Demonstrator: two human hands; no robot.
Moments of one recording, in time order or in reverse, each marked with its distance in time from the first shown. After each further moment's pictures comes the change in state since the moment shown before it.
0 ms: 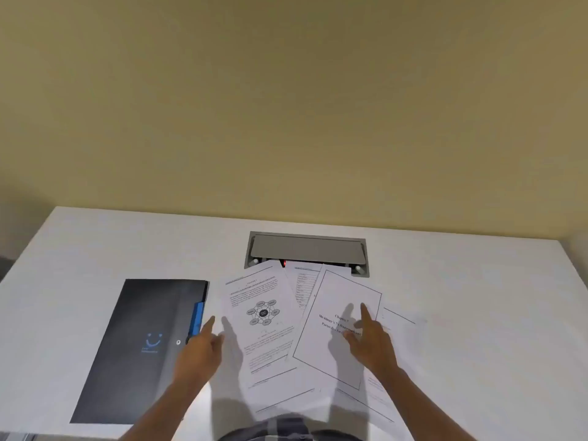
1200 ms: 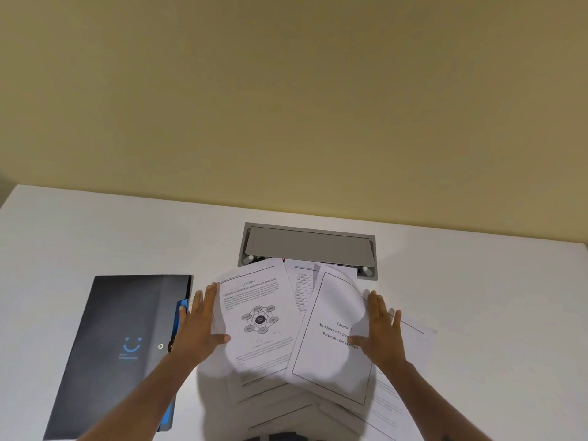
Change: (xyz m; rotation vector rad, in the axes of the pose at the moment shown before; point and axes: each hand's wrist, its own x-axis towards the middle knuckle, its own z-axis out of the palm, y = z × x) left_hand 0.092 0.004 0.015 0.052 -0.177 0.148; right_hand 0.076 0.023 0.010 -0.265 -0.069 -0.042
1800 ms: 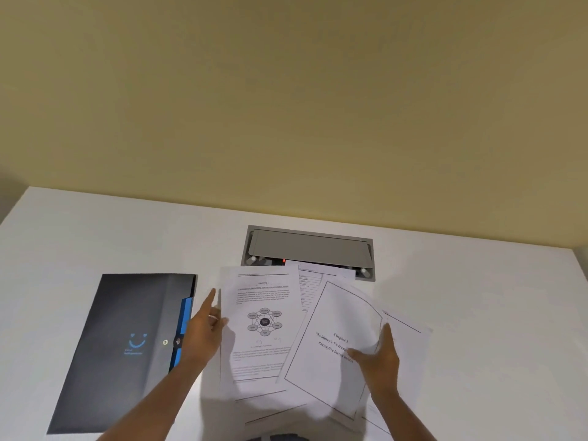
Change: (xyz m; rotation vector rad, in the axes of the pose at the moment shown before) left_hand -0.023 0.022 0.004 -0.524 0.259 -0.123; right_hand -0.055 -0.013 0.038 0.860 0.226 0.399
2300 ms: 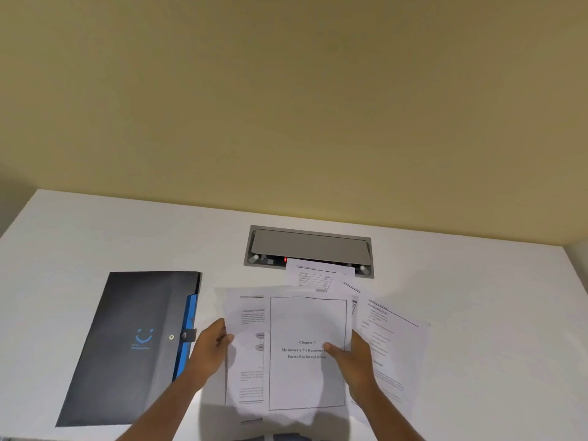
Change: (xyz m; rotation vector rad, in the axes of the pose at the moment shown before) left_hand -0.037 -0.017 0.001 -0.050 -0.228 -0.049; right_hand -0.037 -0.015 0.032 0.200 -0.242 -0.034
